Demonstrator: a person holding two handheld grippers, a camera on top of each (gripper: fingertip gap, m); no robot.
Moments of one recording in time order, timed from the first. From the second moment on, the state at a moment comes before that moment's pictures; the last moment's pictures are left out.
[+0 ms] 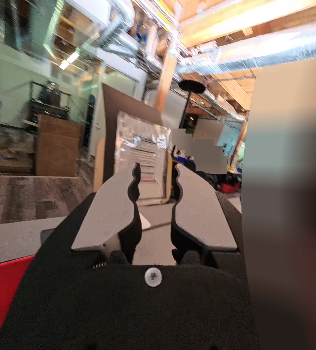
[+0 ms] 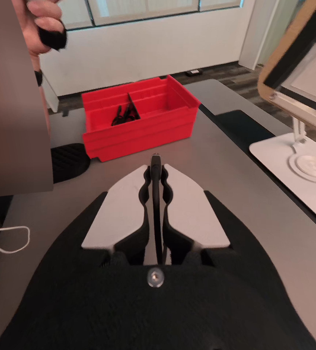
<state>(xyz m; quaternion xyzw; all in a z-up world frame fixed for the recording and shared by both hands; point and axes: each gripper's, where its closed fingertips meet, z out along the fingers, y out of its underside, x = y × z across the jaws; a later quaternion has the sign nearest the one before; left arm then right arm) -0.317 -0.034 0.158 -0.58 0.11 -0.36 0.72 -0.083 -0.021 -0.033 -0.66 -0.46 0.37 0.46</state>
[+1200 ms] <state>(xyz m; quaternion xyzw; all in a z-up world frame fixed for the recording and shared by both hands) -0.089 -0.073 0.005 -0.63 0.52 -0.34 0.47 -0.063 -0.064 0.045 -0.45 -0.37 0.66 0.48</state>
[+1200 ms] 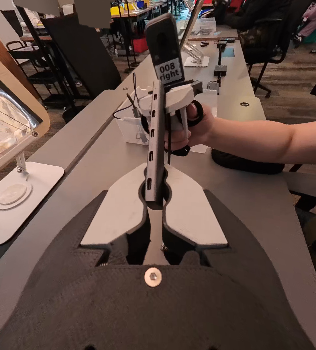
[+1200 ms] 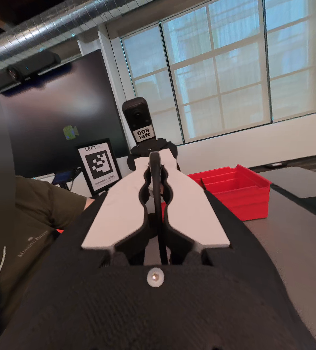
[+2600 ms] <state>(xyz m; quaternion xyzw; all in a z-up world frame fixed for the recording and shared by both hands) -0.095 0.006 -0.091 -0.66 0.53 0.03 0.53 -0.021 0.016 0.008 -0.63 -0.30 0.44 0.57</state>
